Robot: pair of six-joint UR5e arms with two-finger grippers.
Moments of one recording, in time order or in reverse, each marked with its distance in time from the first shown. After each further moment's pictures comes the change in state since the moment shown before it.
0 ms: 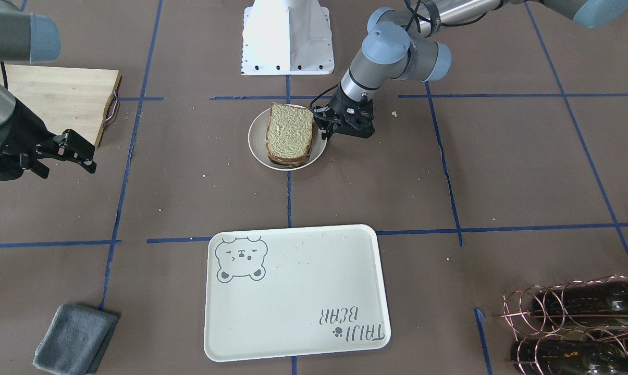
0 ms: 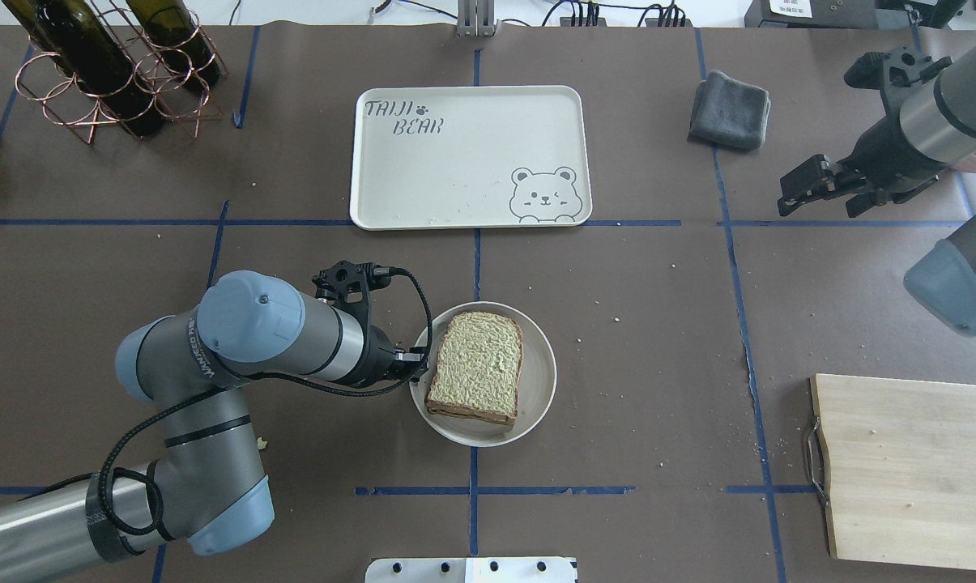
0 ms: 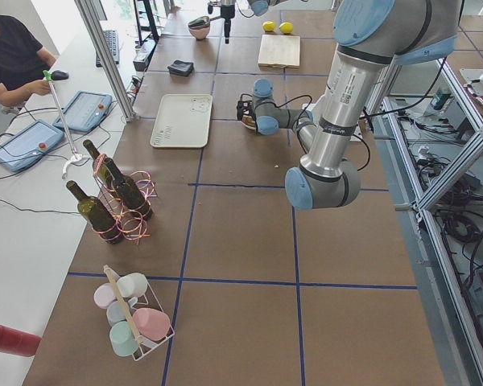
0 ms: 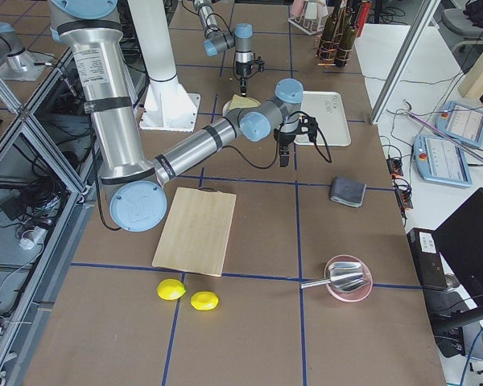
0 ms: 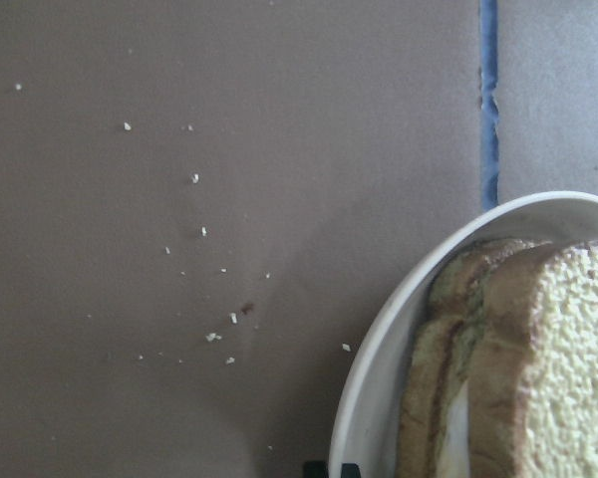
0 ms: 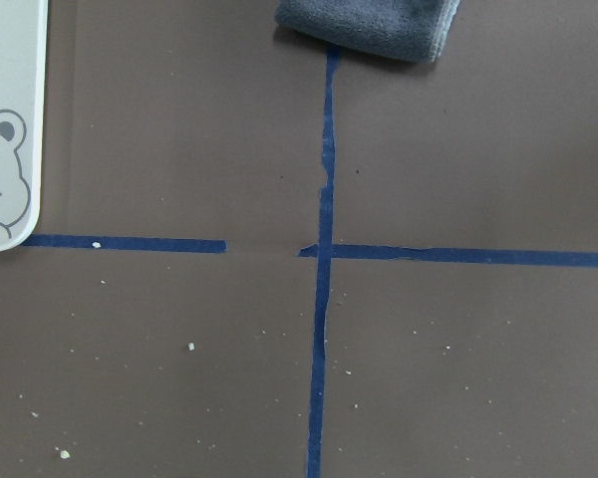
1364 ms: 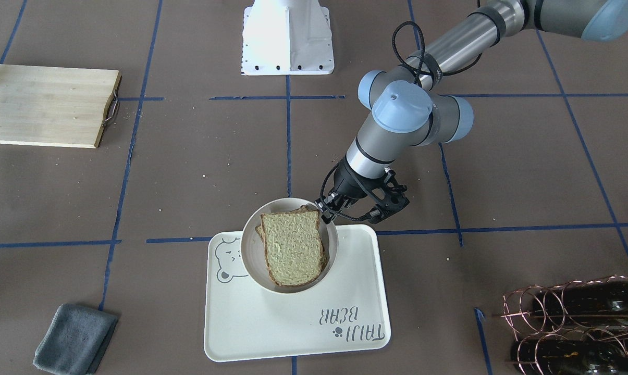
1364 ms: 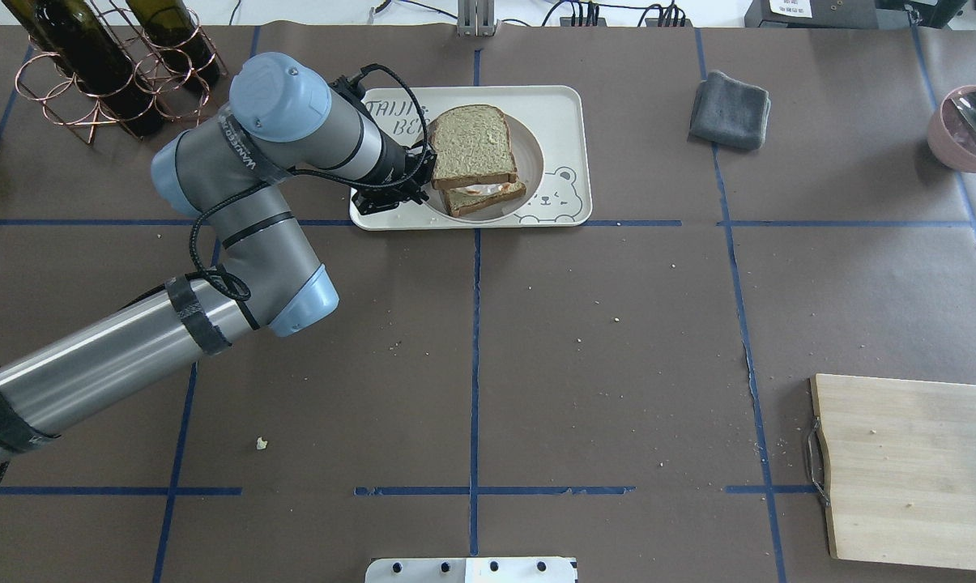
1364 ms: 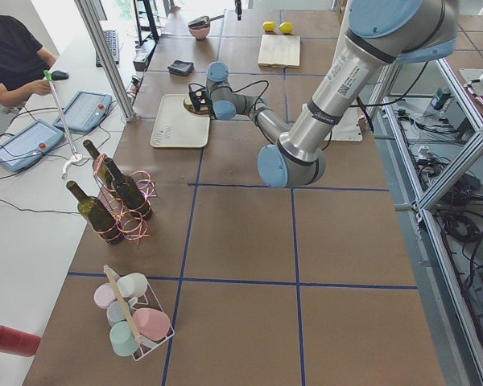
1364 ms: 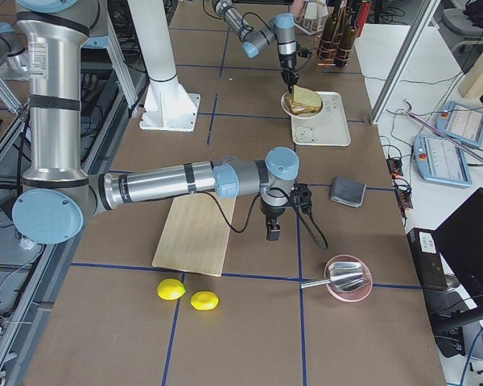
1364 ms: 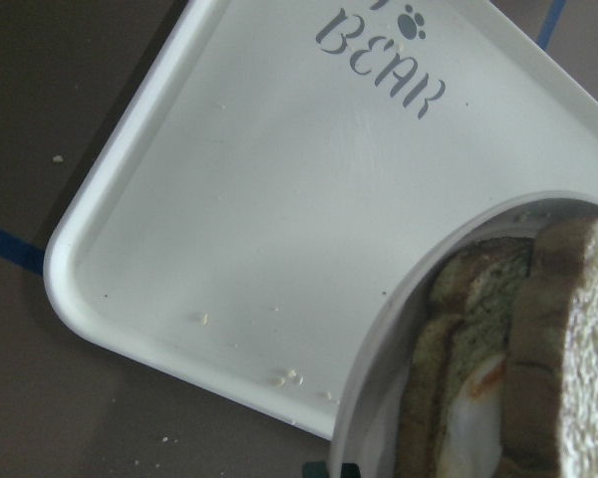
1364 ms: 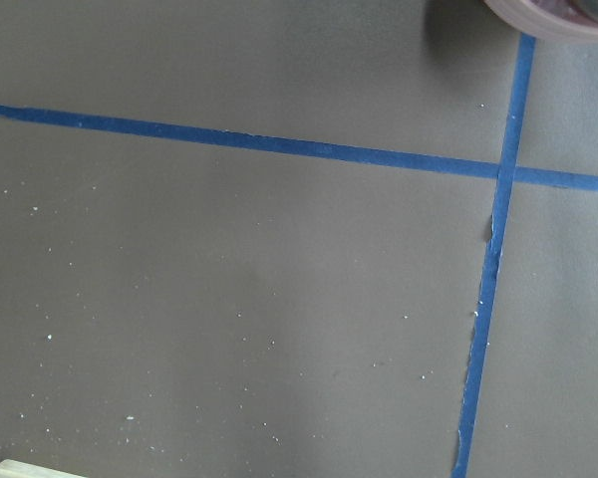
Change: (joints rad) left arm -0.286 -0.319 0.416 -0.039 -0.073 -0.388; right arm 0.324 -0.258 -0.117 -0.073 0.115 -0.591
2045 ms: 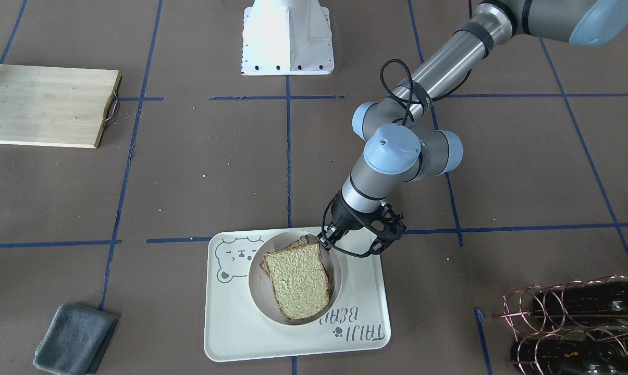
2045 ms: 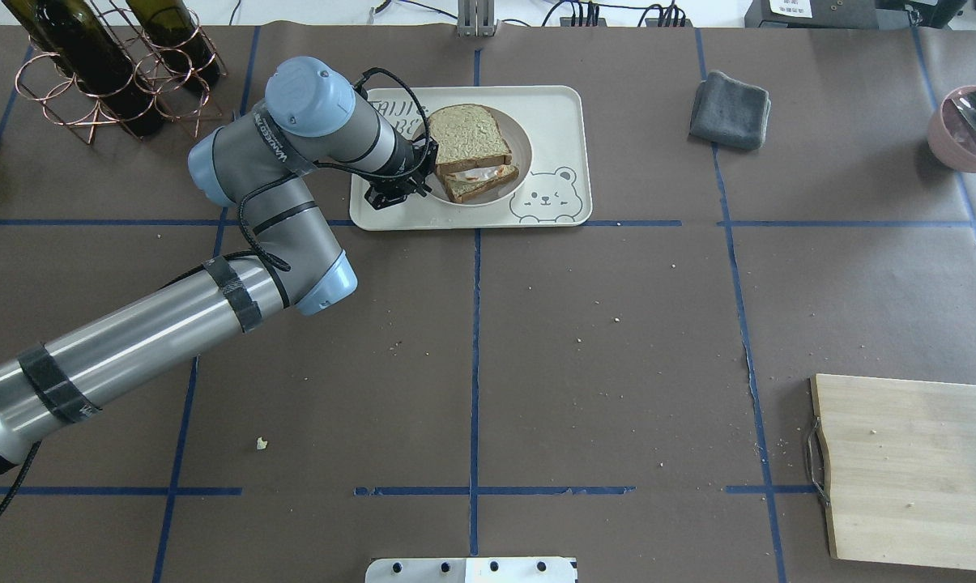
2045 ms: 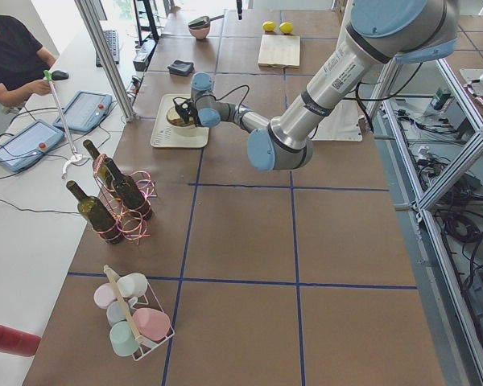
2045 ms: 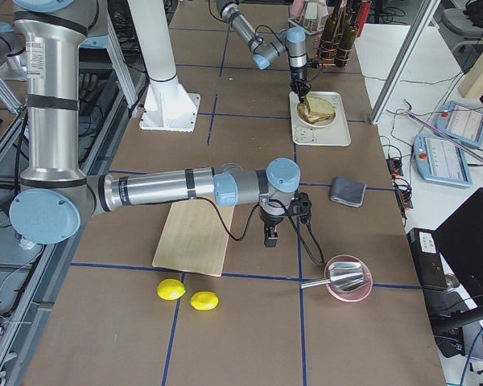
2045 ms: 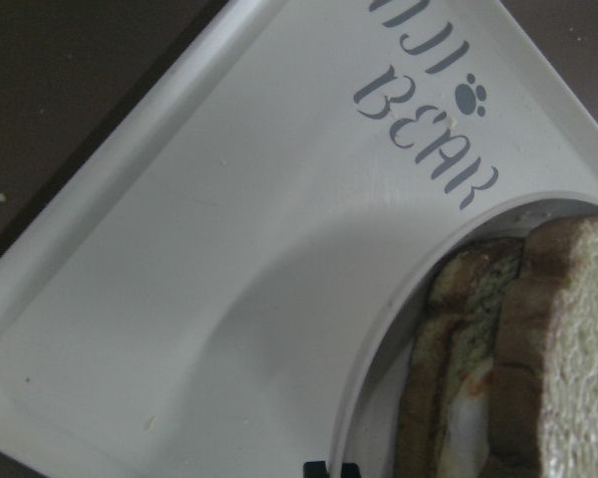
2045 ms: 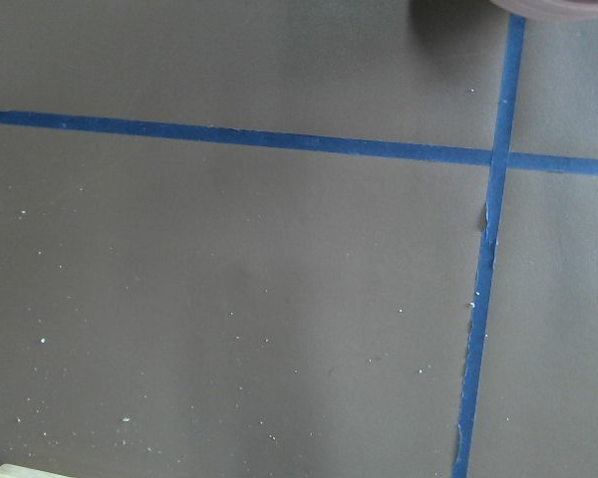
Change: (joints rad) left arm -0.003 -0.077 0.230 -0.123 0.011 -0.114; right arm 0.006 0.004 -0.017 0.003 0.014 0.006
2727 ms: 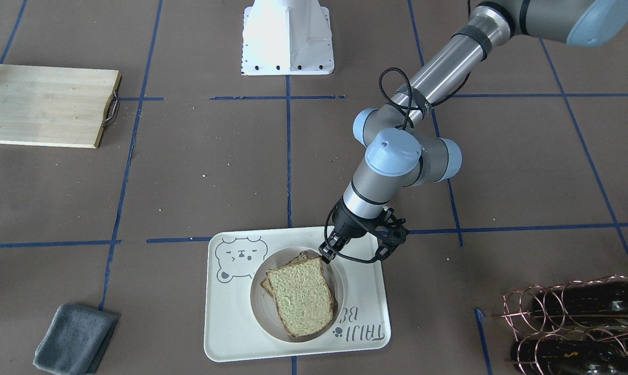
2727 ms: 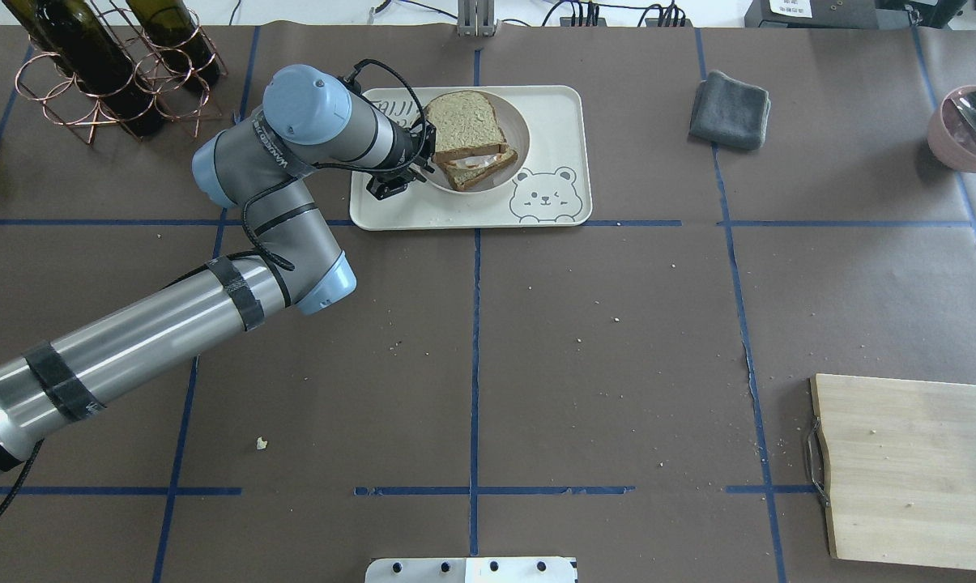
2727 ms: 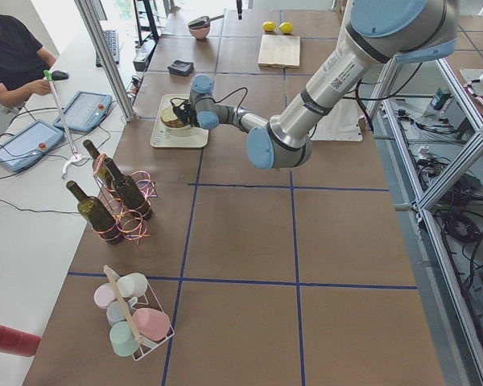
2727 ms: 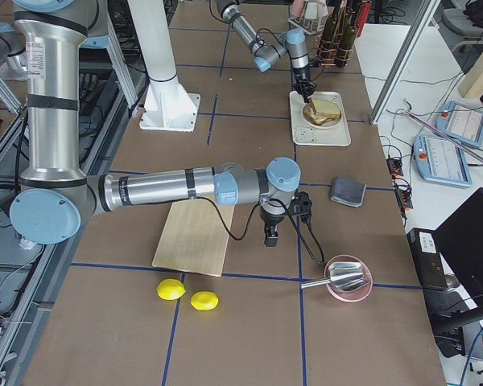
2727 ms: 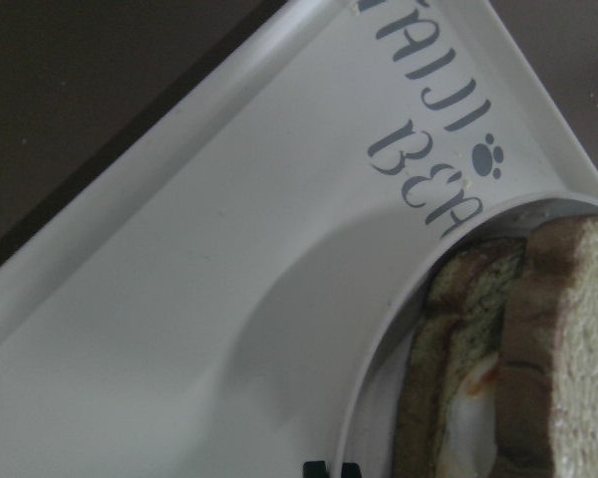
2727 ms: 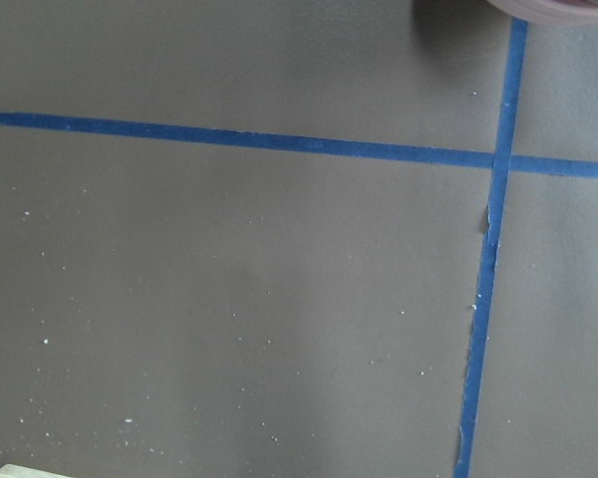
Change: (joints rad) left arm 0.000 -0.003 0.038 -0.106 0.093 -0.072; right arm 0.000 0.001 0.002 0.000 0.000 0.000
